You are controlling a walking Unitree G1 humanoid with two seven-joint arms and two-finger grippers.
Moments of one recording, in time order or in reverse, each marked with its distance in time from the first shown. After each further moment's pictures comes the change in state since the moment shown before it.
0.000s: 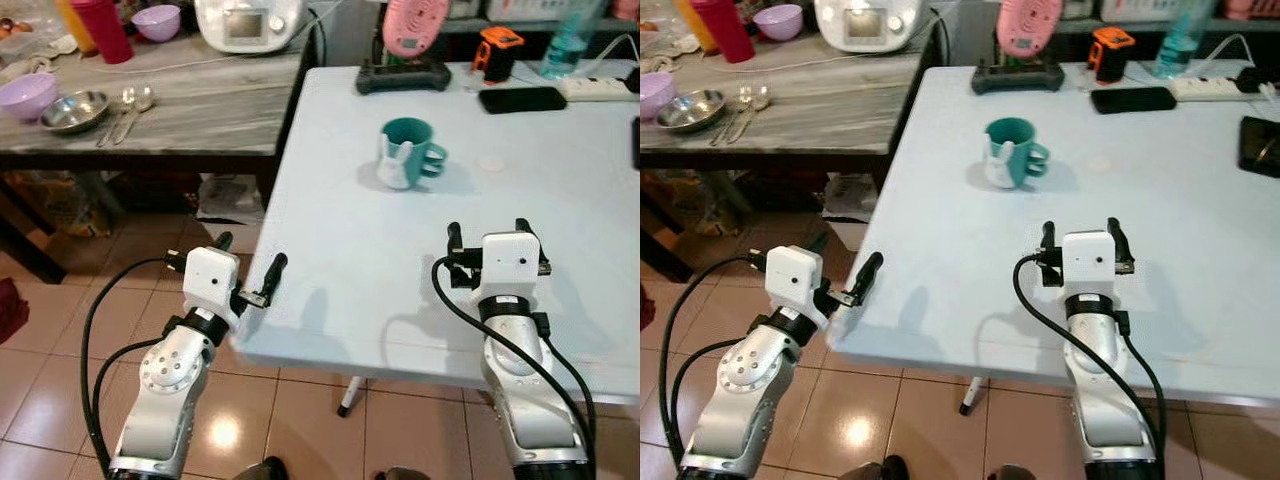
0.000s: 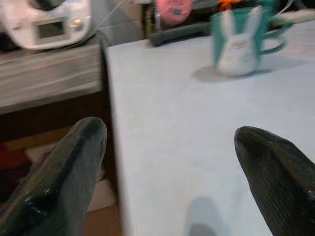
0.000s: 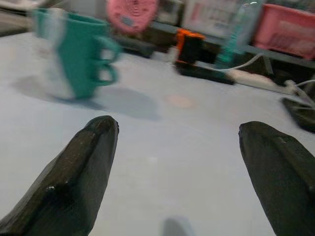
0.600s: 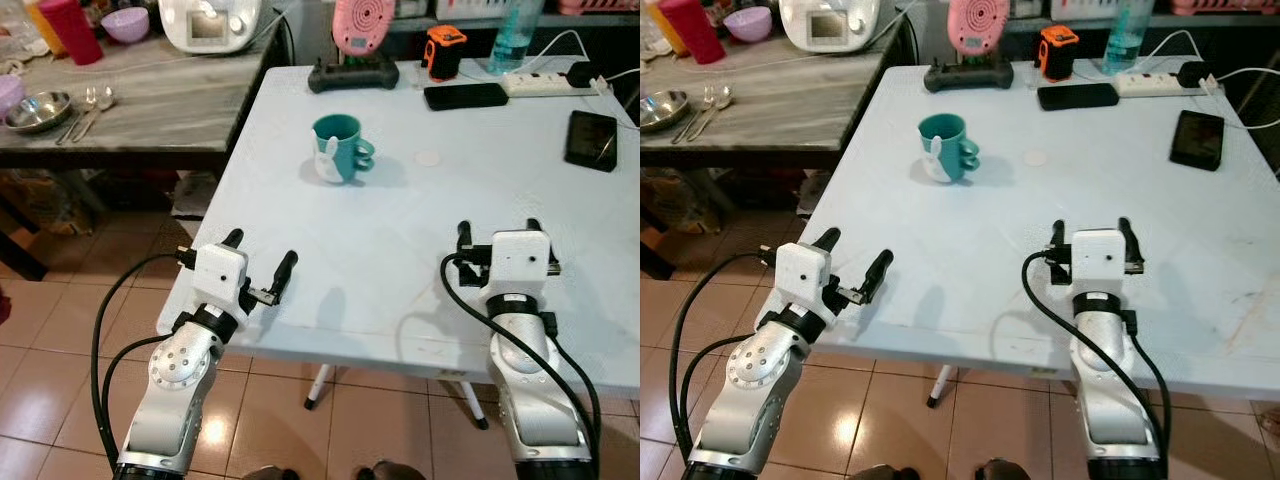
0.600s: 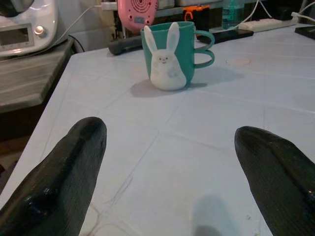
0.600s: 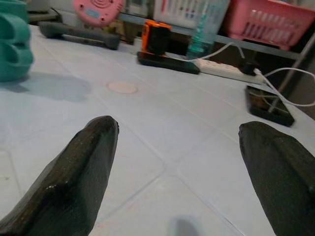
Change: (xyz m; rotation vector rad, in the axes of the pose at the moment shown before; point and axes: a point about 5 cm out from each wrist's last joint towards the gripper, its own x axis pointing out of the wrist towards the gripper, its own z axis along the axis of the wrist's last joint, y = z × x) left arm 0.003 0.002 0.002 -0.019 -0.013 -0.011; right arm 0.002 0.002 0.003 0.015 -0.006 0.001
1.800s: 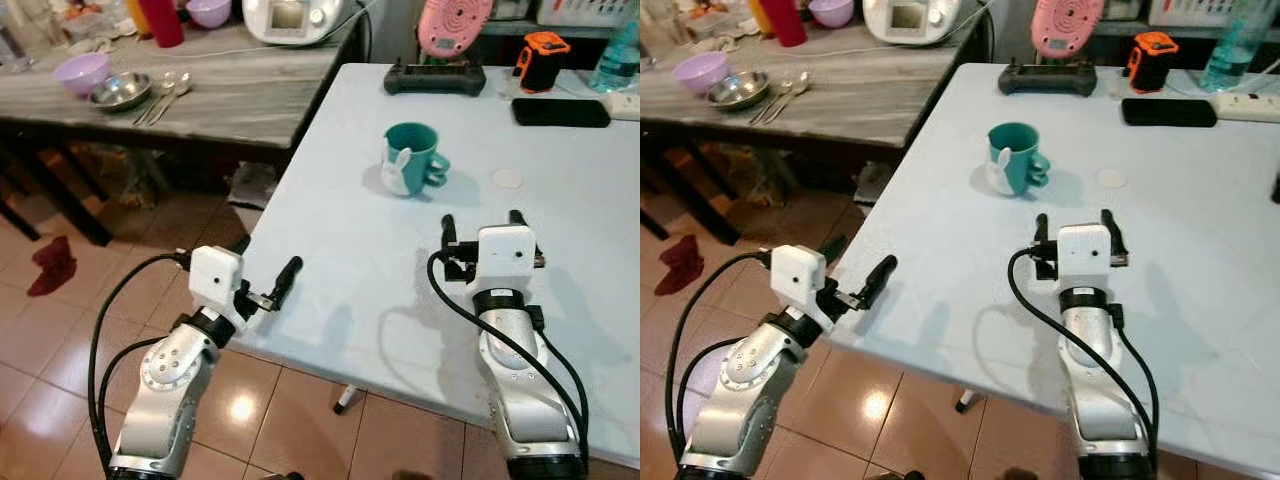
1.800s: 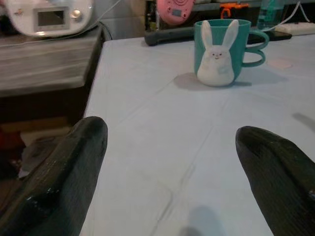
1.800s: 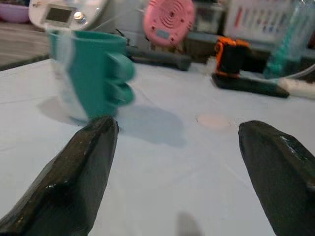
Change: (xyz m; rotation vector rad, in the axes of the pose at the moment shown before) left arm -0.003 -0.003 0.001 -0.080 -0.004 -0.093; right arm -0.009 0.009 0.004 0.062 -0.025 0.042
